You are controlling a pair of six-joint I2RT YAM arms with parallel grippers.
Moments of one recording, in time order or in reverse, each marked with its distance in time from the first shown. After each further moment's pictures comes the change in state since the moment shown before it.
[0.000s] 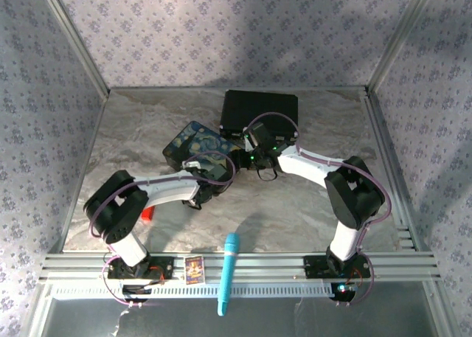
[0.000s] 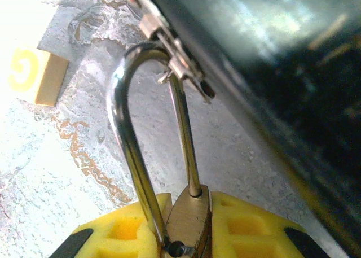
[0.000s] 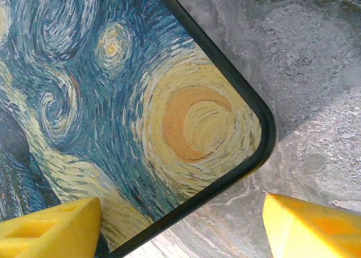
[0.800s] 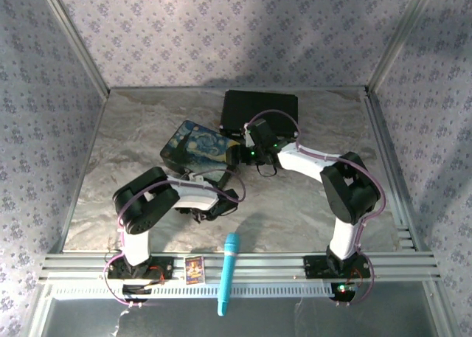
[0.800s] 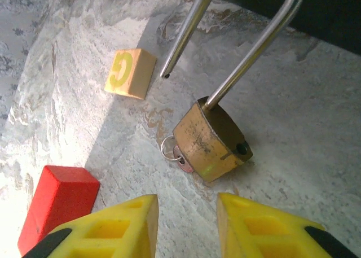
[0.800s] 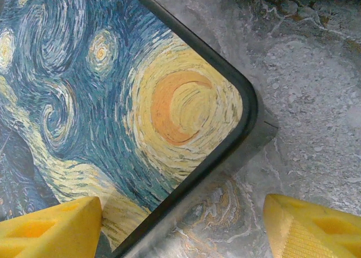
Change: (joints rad) left arm -0.161 0.197 0.008 -0.233 -0.274 -0.174; right arm -0.039 0.051 0.019 0.082 -0.053 -0.002
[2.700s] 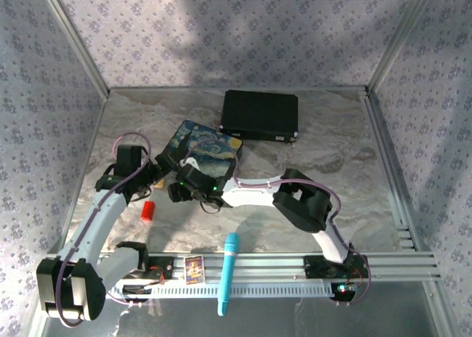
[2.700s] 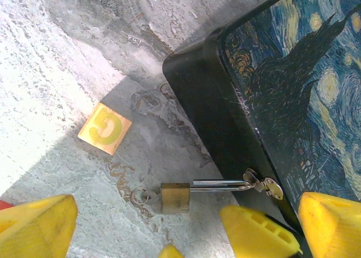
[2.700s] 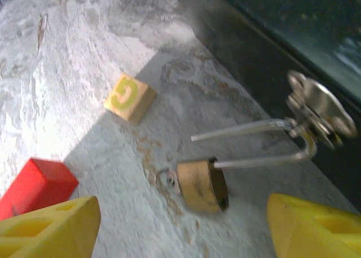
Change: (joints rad) left arm 0.894 -0.869 -0.208 0.381 0.988 0.441; right arm 0.529 0.276 0.248 0.161 0.427 0.145
